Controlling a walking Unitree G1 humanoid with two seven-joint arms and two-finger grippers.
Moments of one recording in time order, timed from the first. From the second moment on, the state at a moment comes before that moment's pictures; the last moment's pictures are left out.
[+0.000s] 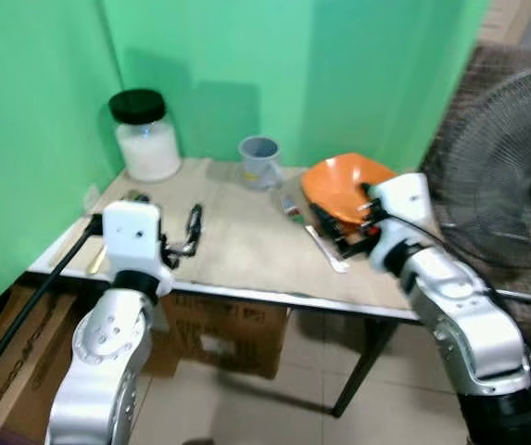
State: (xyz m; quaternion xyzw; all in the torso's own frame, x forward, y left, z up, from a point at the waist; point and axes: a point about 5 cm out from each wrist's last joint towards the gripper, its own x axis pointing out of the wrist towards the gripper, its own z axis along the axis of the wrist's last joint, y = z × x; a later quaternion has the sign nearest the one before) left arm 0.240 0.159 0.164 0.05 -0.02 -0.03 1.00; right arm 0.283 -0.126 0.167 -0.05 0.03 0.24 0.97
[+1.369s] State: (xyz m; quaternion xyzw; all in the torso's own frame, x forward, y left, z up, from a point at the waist) left arm 0.196 0.175 0.148 0.08 0.07 -0.16 0.98; right arm 0.260 -0.090 0.130 -0.02 0.15 0.36 0.92
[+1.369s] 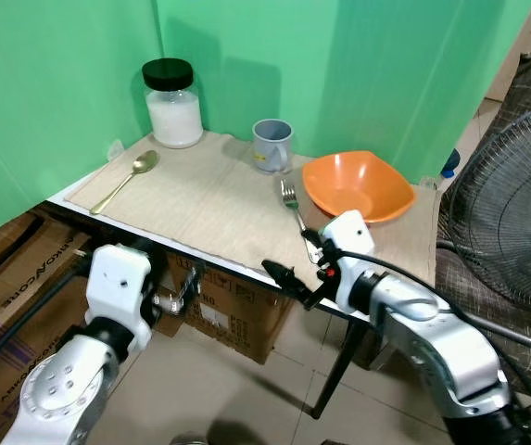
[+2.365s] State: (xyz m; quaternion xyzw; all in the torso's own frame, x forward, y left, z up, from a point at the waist) left arm 0.171 0.171 0.141 0.10 0.11 -0.21 0.97; right arm 0.345 -0.058 0.105 0.00 0.18 0.23 0.96
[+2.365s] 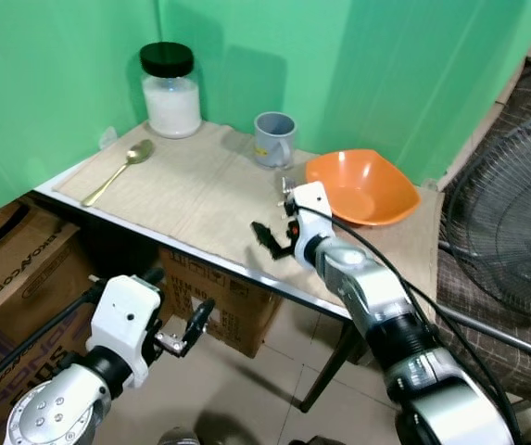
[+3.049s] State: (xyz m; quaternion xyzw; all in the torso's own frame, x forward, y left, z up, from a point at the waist) left arm 0.169 0.170 0.144 0.10 0.11 -0.24 0.96; right arm 0.359 -0.070 0.090 0.08 0.20 0.15 0.97
